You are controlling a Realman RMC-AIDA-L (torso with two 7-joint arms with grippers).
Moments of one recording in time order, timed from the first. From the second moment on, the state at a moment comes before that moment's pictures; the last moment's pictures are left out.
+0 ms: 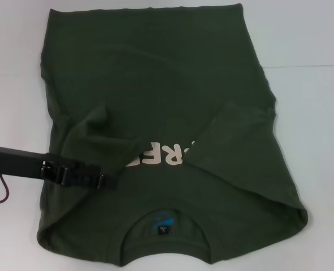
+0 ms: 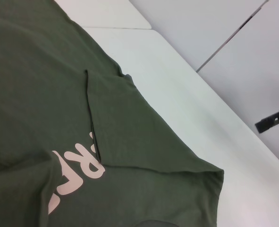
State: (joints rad) left arm -0.65 -2.04 0.58 0.85 2.35 1.79 -2.03; right arm 0.52 1.83 -0.52 -0.89 -2.32 -1.91 2.52
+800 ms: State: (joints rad) left arm -0.65 -2.06 0.58 0.87 2.32 1.84 -1.97; right arm 0.71 1.82 -0.64 -0.66 -2.56 -1.74 2.71
